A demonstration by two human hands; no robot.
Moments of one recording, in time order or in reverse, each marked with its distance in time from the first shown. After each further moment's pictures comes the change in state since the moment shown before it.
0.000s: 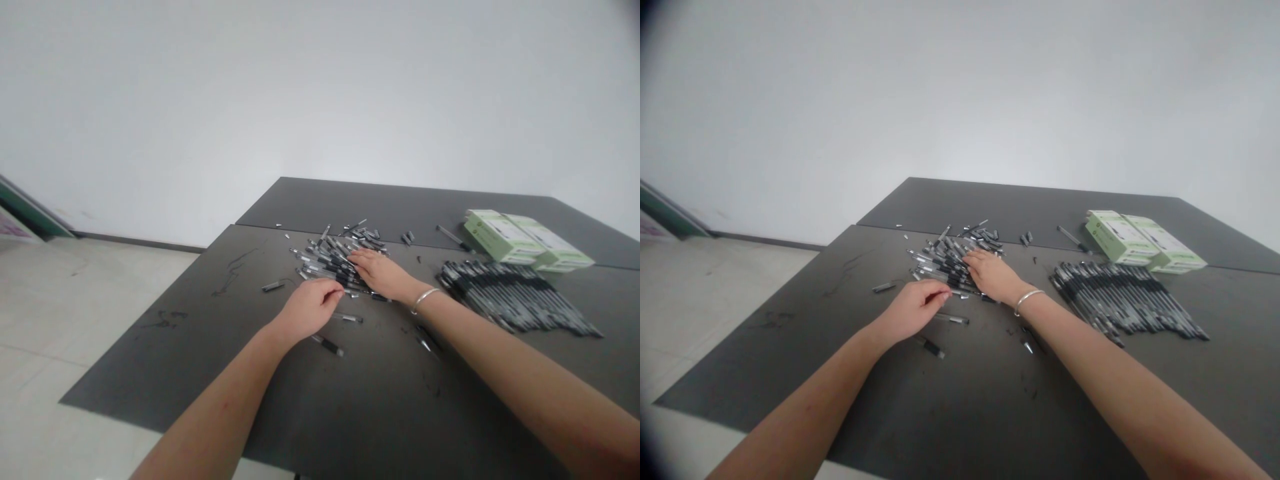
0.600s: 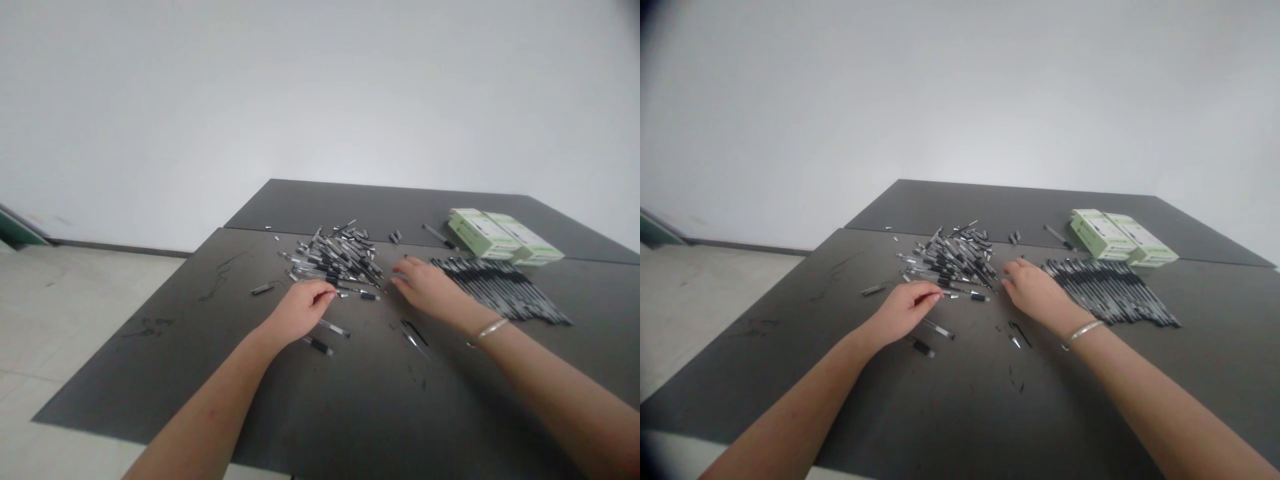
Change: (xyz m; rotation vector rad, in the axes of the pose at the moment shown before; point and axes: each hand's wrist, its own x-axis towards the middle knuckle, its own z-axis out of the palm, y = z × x) left_hand 0.001 0.005 -0.001 -0.092 0.006 0.004; right_hand -0.081 0.004 -0.052 -0.188 -0.068 0.393
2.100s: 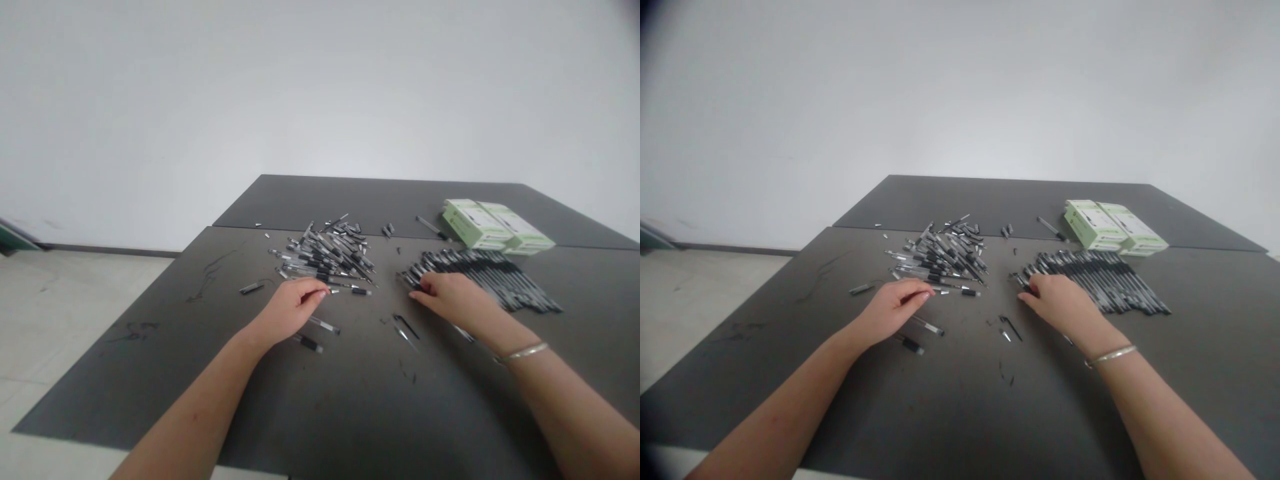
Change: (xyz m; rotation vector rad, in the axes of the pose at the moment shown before) left_hand 0.001 0.008 -0.004 -0.035 -0.020 0.023; right_hand -0.043 0.036 0.000 0.005 -0.128 0.260
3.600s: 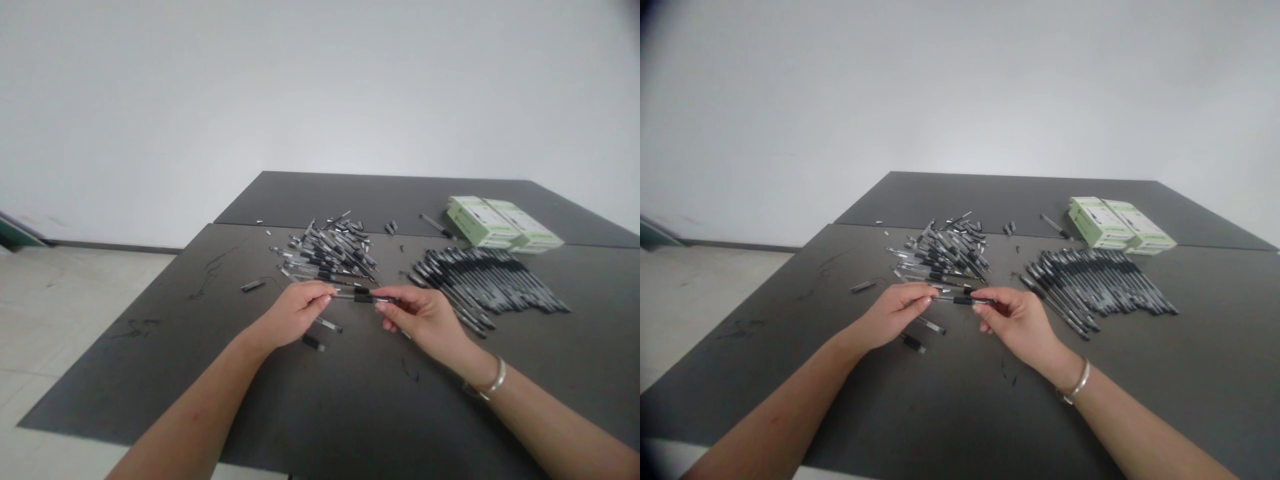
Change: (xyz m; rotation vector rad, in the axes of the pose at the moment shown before) left_hand -0.003 0.004 0.003 -0.091 -0.063 0.061; right_hand -0.032 -0.085 0.005 1.189 0.048 -0.092
